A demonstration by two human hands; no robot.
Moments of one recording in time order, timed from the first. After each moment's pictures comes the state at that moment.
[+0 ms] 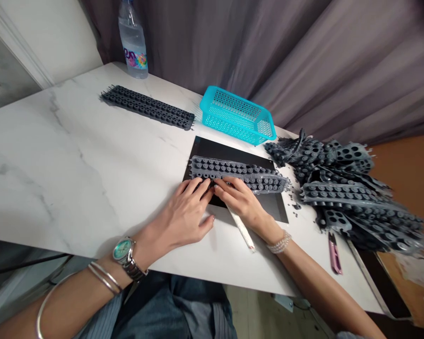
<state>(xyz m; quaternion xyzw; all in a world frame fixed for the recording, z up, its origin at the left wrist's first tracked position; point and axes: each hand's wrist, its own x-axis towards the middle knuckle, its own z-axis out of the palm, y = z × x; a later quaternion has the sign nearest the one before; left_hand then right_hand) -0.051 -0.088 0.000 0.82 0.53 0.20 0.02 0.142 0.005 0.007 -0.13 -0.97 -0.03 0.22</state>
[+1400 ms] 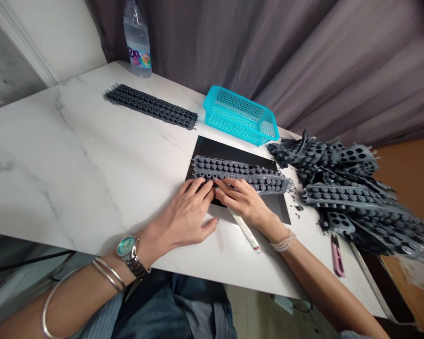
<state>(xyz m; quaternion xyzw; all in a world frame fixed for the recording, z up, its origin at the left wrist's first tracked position) -0.051 -0.089 0.003 0.82 0.53 0.20 0.04 0.145 0.009 0.010 -0.09 -0.98 -0.08 0.16</state>
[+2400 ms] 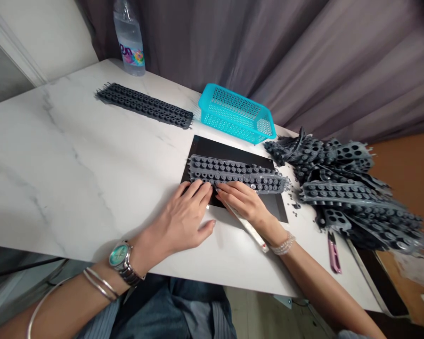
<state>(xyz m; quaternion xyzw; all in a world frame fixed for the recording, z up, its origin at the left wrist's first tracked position) -0.050 -0.092 0.000 0.83 0.53 0.19 0.00 0.150 0.006 0.001 -0.11 -0.96 -0.01 0.24</state>
